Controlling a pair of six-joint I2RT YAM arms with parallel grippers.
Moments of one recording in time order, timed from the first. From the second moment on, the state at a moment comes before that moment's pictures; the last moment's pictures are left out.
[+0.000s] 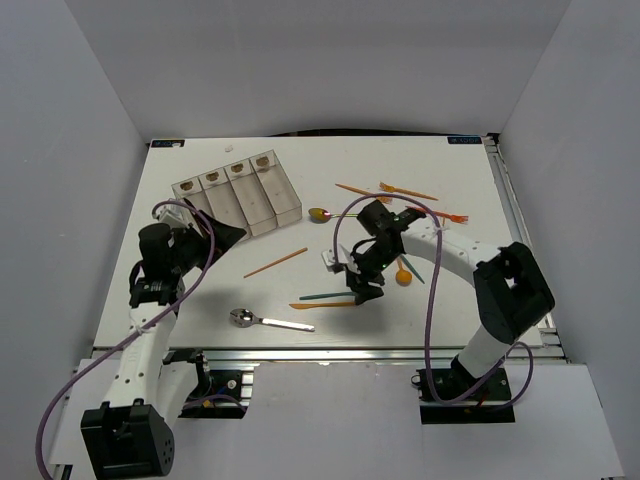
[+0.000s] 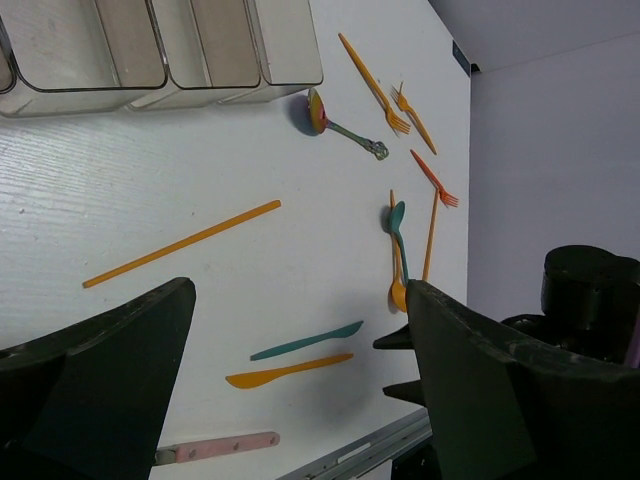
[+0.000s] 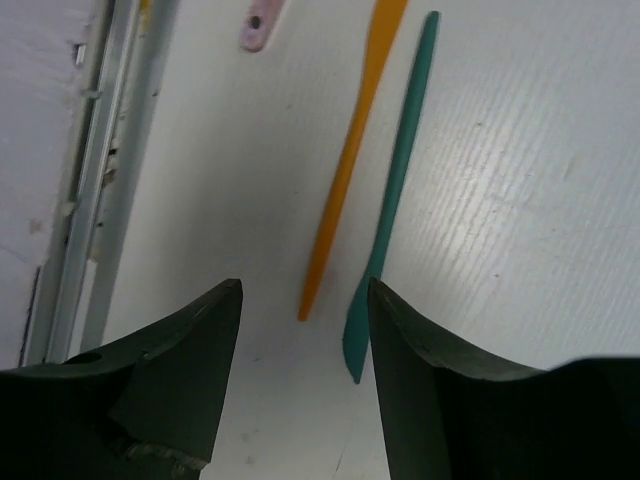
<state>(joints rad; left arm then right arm) 0.08 0.84 0.58 -0.17 0.49 -0.76 0.65 1.65 1.14 -0.90 -0.76 -1.21</state>
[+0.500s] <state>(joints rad) 0.08 0.66 0.58 -0.30 0.47 -0.74 0.81 1.76 1.13 -0.52 -0.50 -0.87</state>
